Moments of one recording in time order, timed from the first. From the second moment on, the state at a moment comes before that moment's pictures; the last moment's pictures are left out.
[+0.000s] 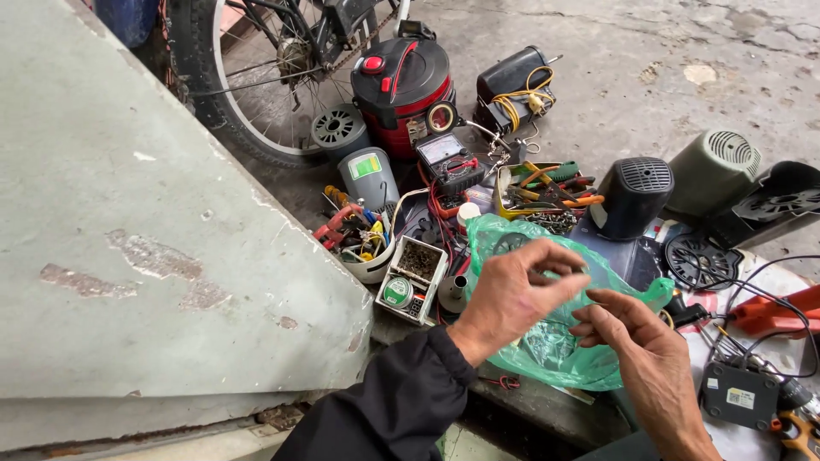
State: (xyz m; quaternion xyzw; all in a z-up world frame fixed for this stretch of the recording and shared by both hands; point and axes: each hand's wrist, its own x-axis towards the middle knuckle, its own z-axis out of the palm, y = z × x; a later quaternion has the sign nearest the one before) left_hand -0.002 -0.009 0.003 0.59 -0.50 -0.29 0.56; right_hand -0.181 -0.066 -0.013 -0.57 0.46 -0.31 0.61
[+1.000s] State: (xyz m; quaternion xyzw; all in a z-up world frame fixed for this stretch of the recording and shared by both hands) left_hand 0.109 0.126 -0.152 0.74 -0.15 -0.29 0.59; right_hand -0.186 -0.058 -0.046 -0.68 0.51 -0.12 0.51
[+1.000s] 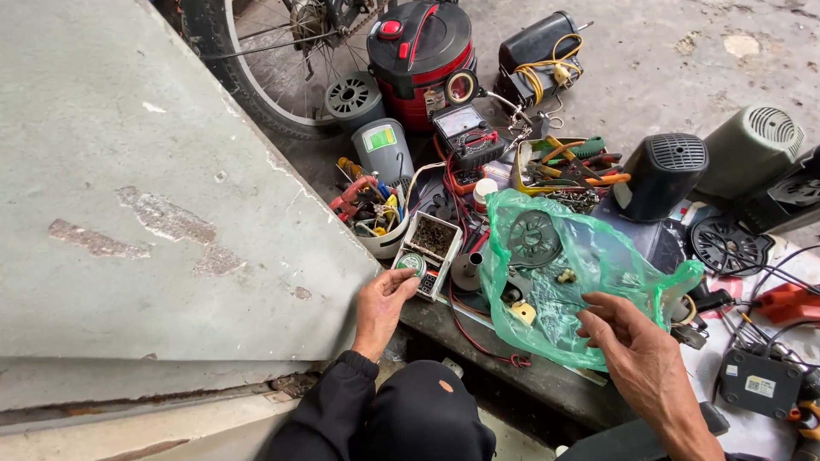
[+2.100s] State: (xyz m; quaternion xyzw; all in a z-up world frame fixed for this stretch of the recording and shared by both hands) left_hand 0.147 0.090 -0.258 0.85 -0.45 -0.02 0.26; right_hand -0.169 -0.076 -0.078 -0.75 0.52 -0.04 0.41
